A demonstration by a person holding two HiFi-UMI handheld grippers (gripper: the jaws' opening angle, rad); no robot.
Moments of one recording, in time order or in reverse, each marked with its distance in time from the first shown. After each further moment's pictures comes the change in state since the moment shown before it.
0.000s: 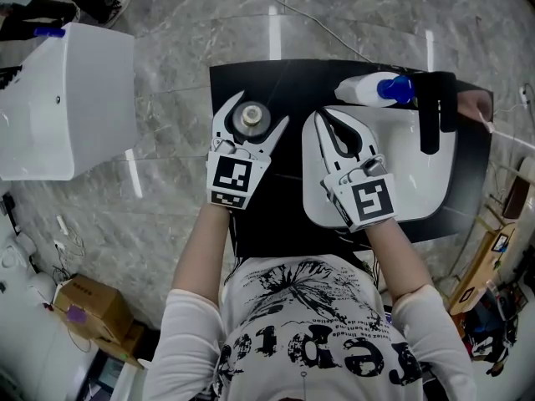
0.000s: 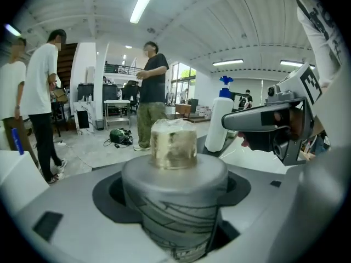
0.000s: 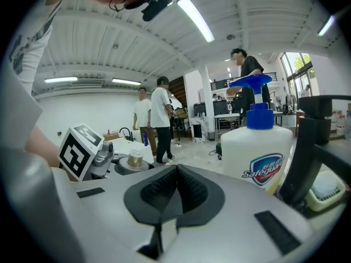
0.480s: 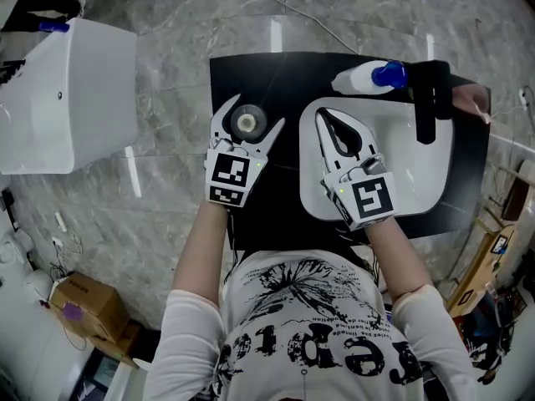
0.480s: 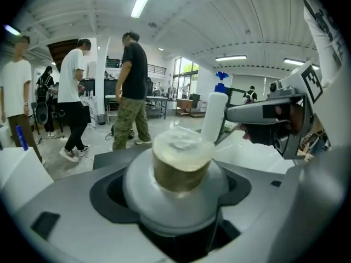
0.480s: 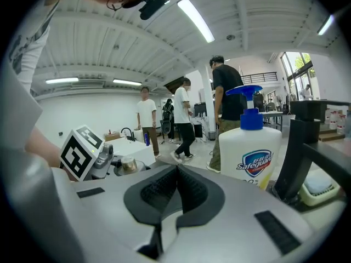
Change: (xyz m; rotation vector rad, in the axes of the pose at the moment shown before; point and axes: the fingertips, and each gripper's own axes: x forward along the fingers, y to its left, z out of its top) left arm -0.018 -0.016 -0.017 -0.020 0.055 0.013; right arm -0.025 0.008 -0.003 0.014 0.001 -0.001
